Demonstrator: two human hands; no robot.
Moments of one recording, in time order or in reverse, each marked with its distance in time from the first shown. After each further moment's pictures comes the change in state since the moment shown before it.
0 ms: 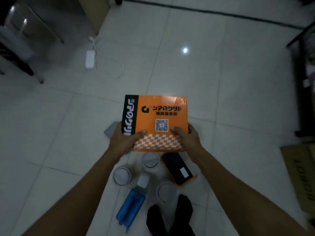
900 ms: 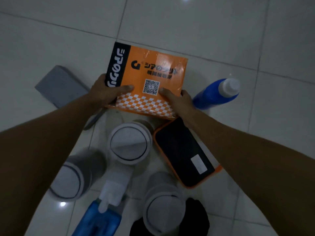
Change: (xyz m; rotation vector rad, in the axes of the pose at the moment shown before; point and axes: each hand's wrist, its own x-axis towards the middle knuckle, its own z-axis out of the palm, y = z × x) left_hand 0.308 -0.279 0.118 0.212 -0.114 -0.077; right_hand 0.337 0.288 0.042 -0.131 -0.024 0.138
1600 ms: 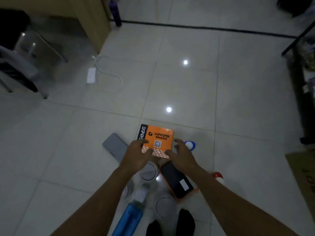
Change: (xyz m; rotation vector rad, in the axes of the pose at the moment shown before) left_hand -0.340 0.244 -0.062 0.341 0.075 0.167; right_hand -0.361 -0.200 -0.080 -0.334 -0.043 -0.223
